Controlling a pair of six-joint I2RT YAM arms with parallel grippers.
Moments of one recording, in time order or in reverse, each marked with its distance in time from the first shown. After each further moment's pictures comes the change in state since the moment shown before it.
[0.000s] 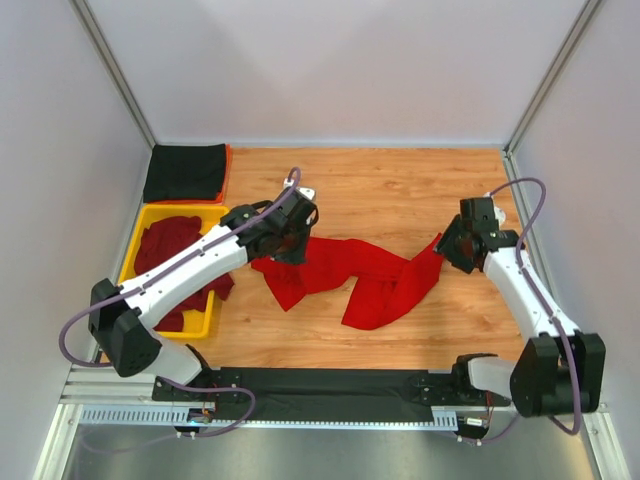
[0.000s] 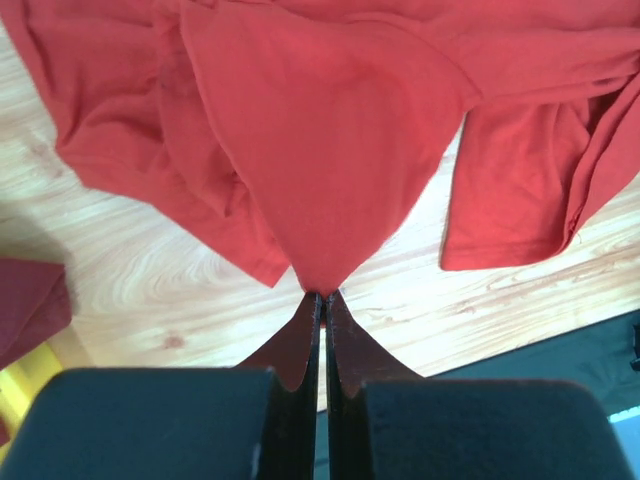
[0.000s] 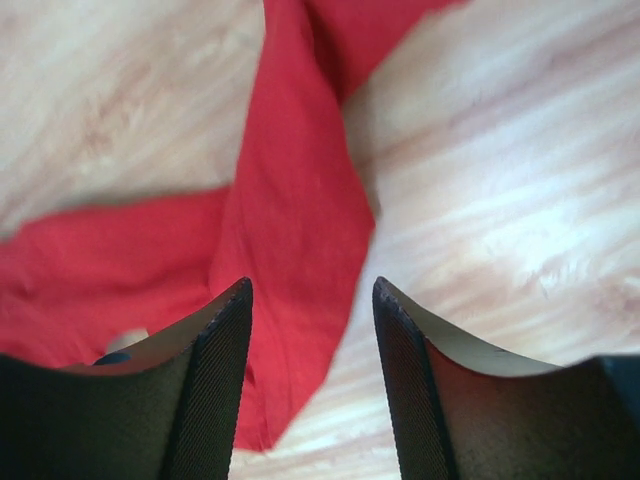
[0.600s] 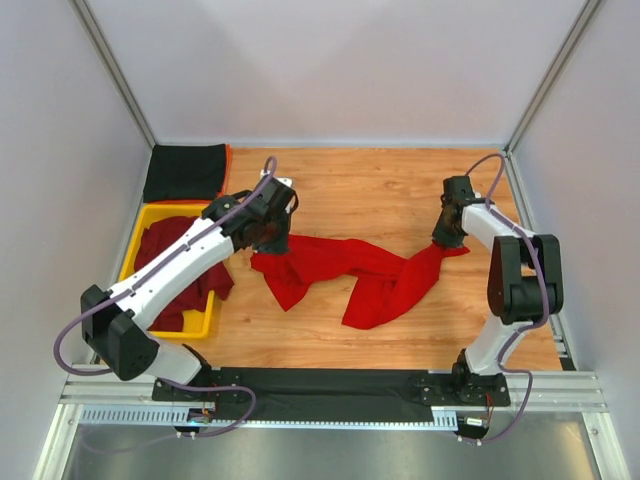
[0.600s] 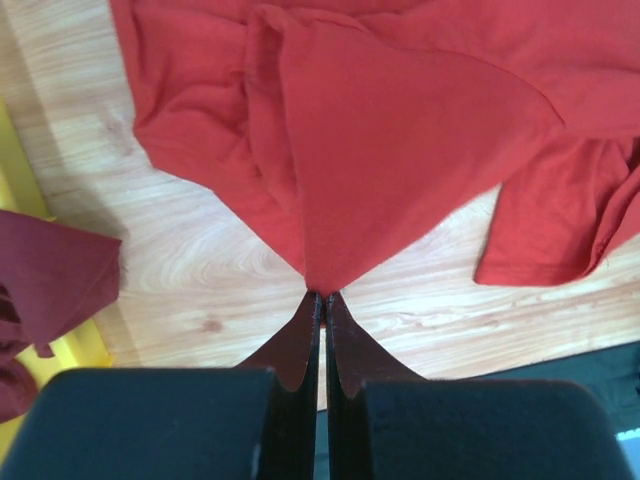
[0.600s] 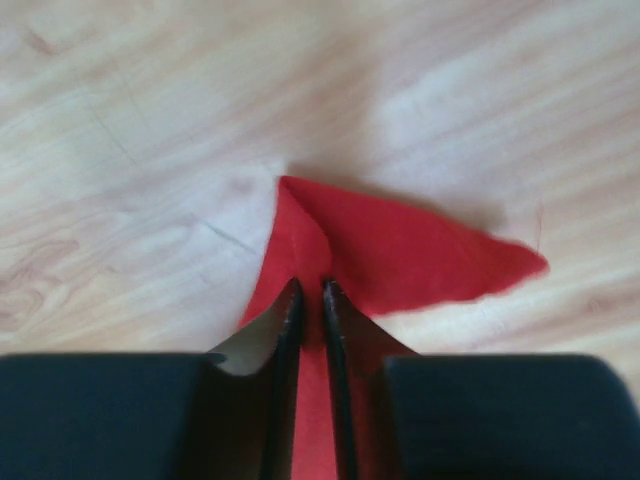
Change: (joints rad) left arm 0.117 -0.045 0.005 -0.062 0.005 0.013; right arm -0.055 0.567 0.259 0.144 0.042 -0.194
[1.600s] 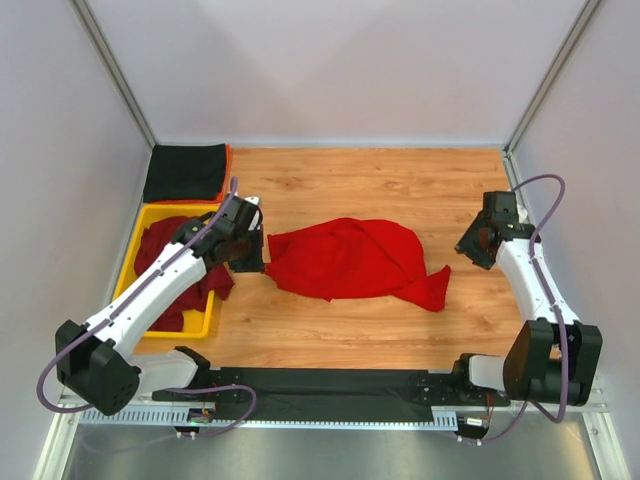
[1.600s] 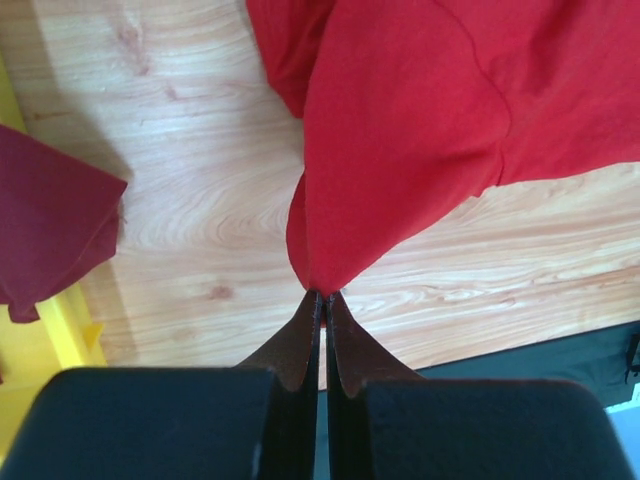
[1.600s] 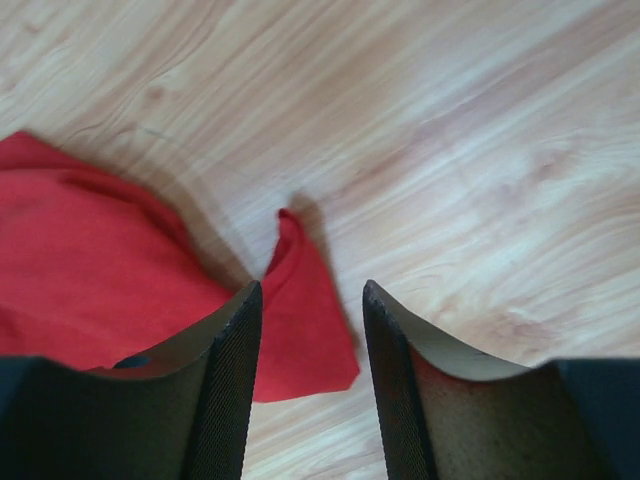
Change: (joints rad) left arm 0.179 -0.201 -0.278 0.064 0.155 -0.002; right arm -0.142 -0.465 -0.172 -0.173 0.003 0.053
